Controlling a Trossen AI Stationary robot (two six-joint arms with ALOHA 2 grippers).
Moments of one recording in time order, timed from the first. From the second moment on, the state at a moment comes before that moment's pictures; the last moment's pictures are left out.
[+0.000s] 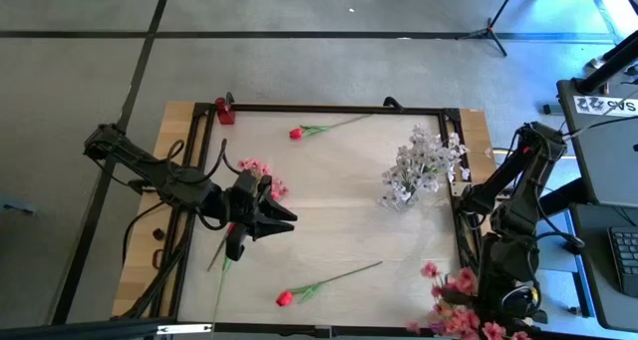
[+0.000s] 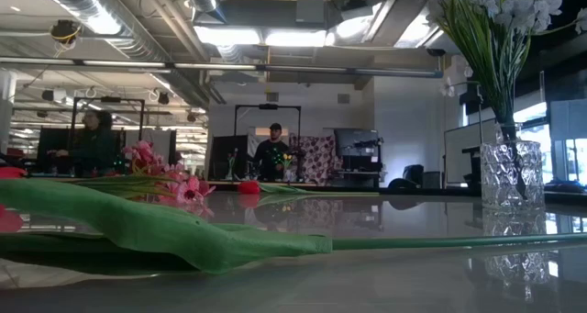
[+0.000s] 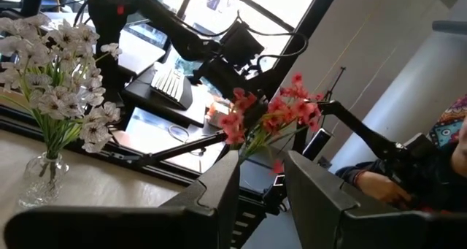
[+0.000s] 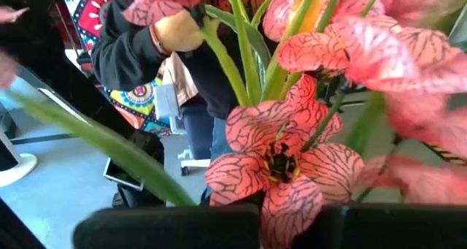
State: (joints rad) left arm -0.47 1.21 1.16 0.08 -0.30 -0.52; right arm 1.03 1.16 1.04 -0.07 -0.39 -0.08
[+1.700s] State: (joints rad) left arm -0.44 1.21 1.16 0.05 -0.31 -0.54; right arm 1.28 0.97 0.90 -0.26 0.18 -0.03
